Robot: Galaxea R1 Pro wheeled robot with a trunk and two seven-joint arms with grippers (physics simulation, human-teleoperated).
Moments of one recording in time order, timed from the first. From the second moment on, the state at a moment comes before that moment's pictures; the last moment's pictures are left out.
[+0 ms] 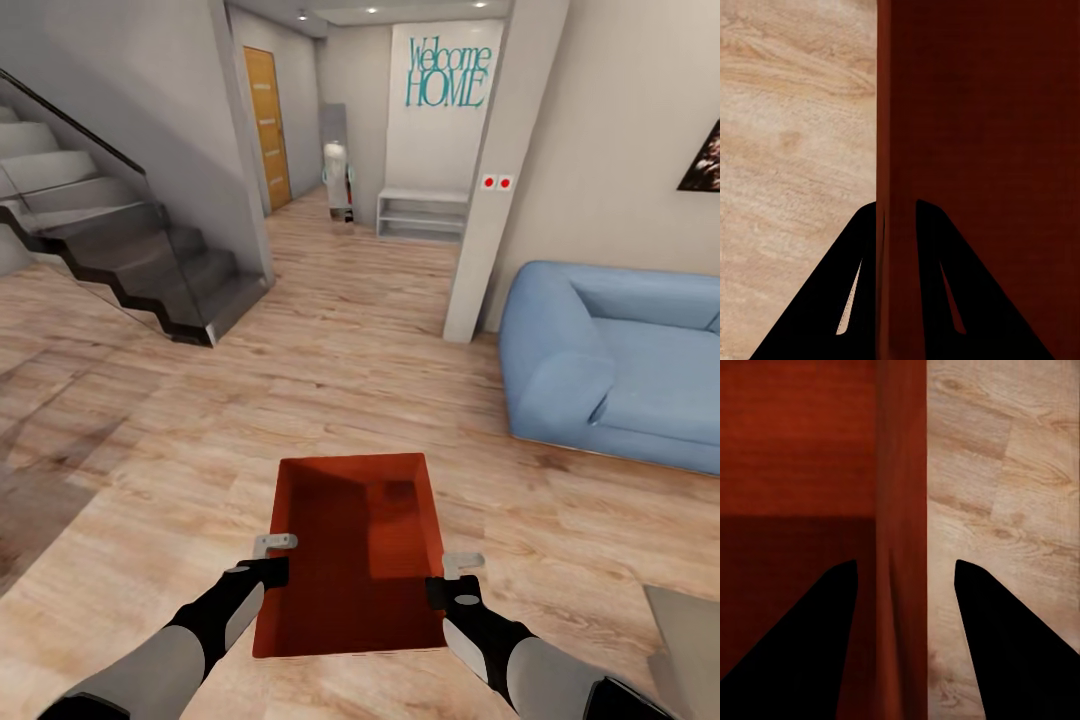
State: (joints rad) left arm -0.69 -0.05 -0.24 -0.33 0.30 0.18 0.13; right arm -0.71 0.06 0.91 -0.19 -0.80 -0.03 -0.30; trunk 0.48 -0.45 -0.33
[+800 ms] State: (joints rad) left arm -0.69 -0.05 -0.24 -0.33 0.30 0.18 0.13; right arm -0.71 0.06 0.91 -0.19 -0.80 -0.03 -0.30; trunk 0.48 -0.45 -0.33
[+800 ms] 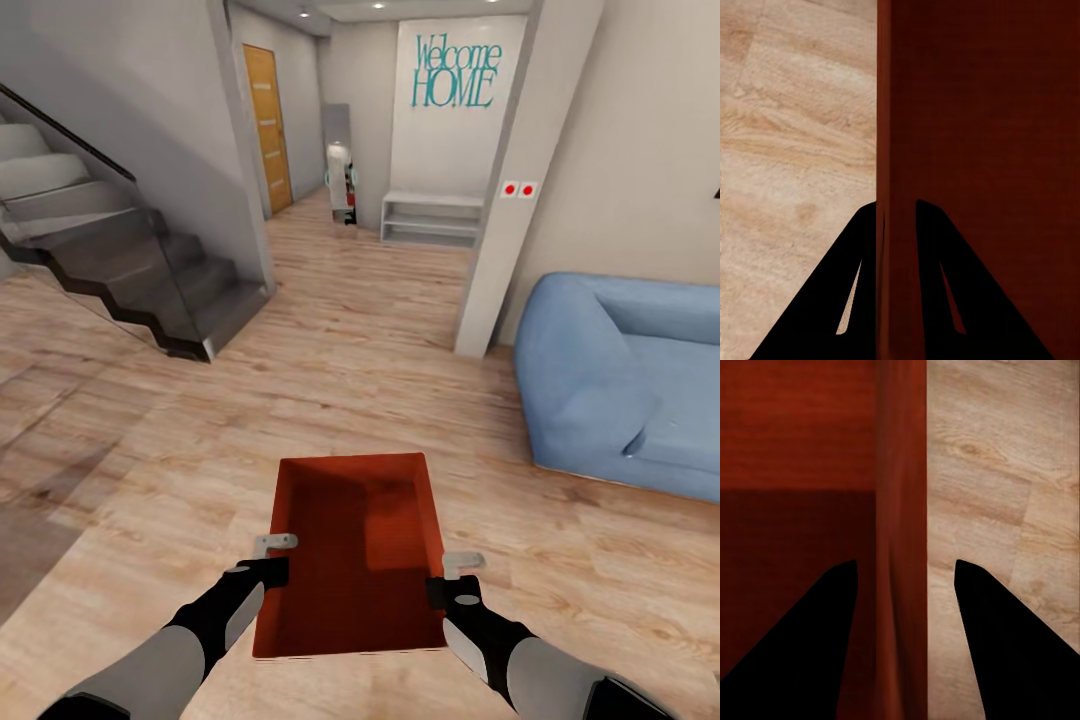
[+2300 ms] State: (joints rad) left arm -0.69 -0.05 -0.24 -0.31 0.31 0.15 0.13; right arm -0.71 0.06 0.93 -0.18 -0.80 -0.03 -0.30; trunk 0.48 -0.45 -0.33
